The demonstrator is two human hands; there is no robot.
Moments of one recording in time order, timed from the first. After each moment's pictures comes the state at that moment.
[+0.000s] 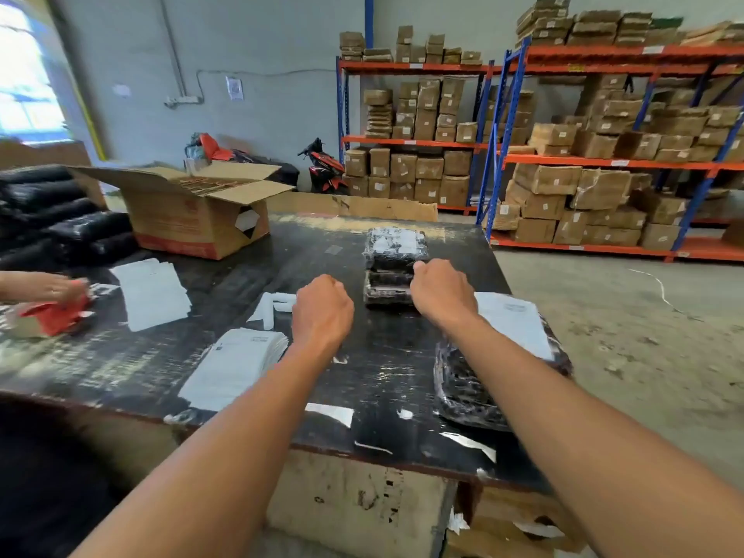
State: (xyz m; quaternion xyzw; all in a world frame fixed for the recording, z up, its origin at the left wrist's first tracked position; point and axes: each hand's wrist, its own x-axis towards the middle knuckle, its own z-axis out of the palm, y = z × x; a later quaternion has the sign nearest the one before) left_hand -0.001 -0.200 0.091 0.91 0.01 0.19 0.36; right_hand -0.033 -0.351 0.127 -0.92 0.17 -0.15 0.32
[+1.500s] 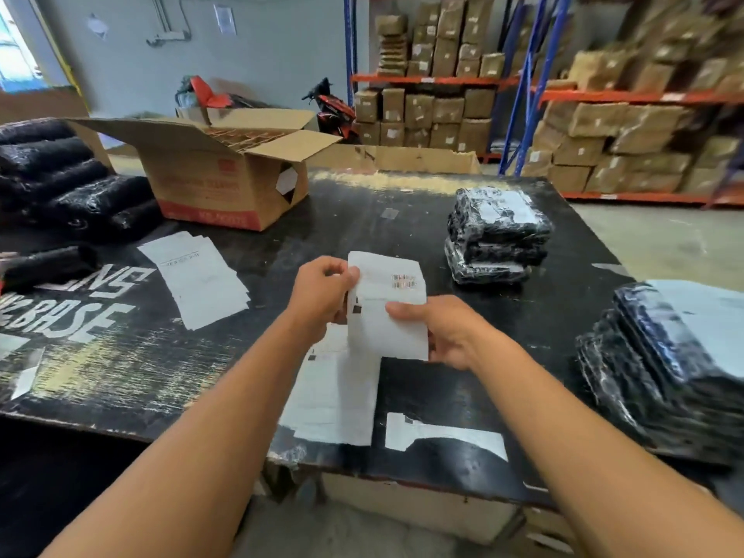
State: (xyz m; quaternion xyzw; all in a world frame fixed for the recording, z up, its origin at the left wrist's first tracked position) left_hand 0.148 -0.023 0.050 0.78 0.01 -0.03 0.62; right_hand 0.090 -0.191 0.036 -0.66 0.18 0.11 0.72
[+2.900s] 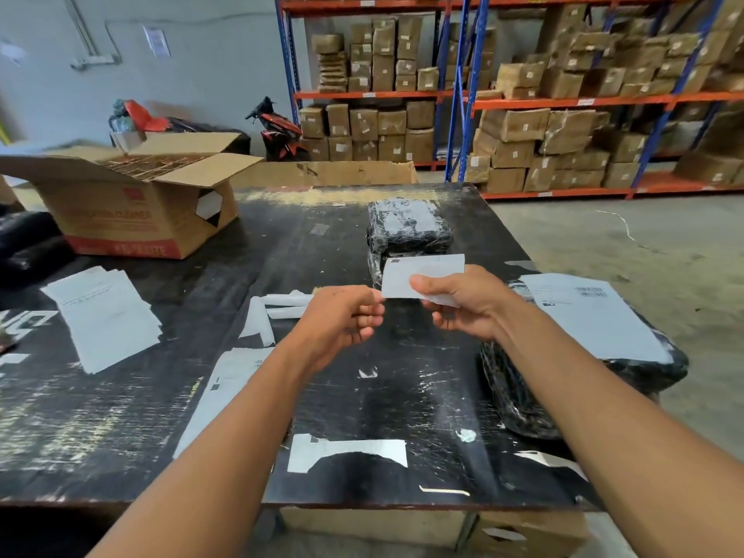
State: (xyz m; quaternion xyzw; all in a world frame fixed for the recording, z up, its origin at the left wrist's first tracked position) left_hand 0.087 -0.157 0.070 0.67 -0.09 -0.22 0.70; right_hand 0.045 -0.342 0.088 -0.65 0.19 0.02 0.73
